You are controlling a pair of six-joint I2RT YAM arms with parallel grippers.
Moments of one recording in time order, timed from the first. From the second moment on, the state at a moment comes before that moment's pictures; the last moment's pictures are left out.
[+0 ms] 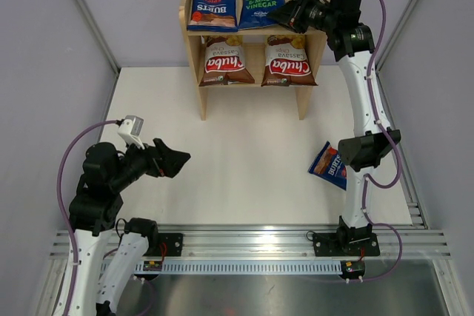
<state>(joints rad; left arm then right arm) -0.15 0.52 0.89 -0.70 0.47 -0.38 0.22 2.12 2.62 -0.59 -0.64 0.82</state>
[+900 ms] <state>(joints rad) -0.17 0.51 0.89 -0.71 0.47 -0.37 0.25 2.15 2.70 -0.60 -0.63 0.74</state>
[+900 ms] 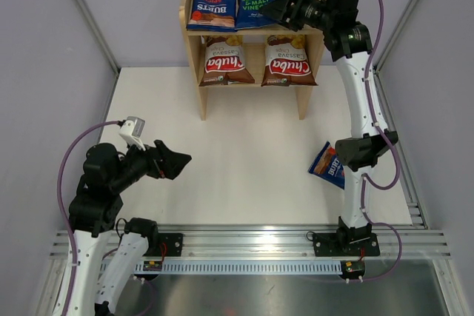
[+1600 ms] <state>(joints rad) -0.17 0.50 0.89 -0.71 0.48 -0.37 0.26 2.09 2.71 -0.76 -0.34 0.47</state>
